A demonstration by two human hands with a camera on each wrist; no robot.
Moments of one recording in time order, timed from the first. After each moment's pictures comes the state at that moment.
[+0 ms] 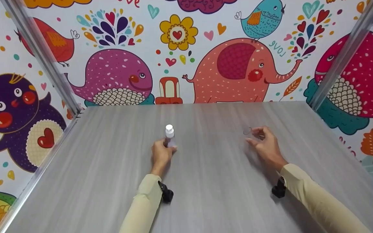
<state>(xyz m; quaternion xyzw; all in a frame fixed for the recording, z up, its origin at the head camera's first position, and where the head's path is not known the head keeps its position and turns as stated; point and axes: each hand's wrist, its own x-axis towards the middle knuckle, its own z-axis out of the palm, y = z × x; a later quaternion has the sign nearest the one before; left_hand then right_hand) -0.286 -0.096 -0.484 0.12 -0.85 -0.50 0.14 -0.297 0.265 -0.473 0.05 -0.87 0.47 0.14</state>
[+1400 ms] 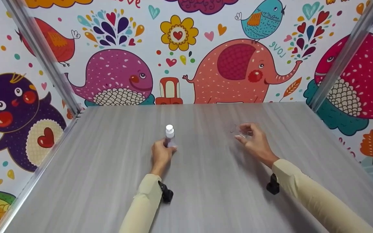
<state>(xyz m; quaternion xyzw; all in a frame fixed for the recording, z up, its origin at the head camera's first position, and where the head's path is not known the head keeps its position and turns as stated) -0.286 -0.096 -0.483 0.12 -0.84 -0.50 0.14 -0.300 0.231 -0.451 0.12 -0.88 0.44 0.14</state>
